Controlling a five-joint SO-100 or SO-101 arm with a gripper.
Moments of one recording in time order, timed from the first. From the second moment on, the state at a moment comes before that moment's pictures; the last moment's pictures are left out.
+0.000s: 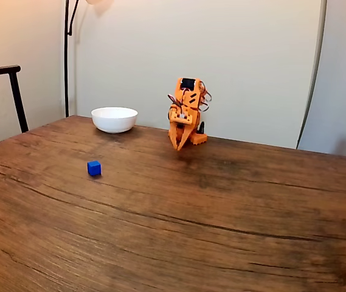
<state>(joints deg) 6.2 190.0 178.5 67.5 106.9</state>
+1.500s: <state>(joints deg) 21.7 183.2 157.7 57.0 87.7</state>
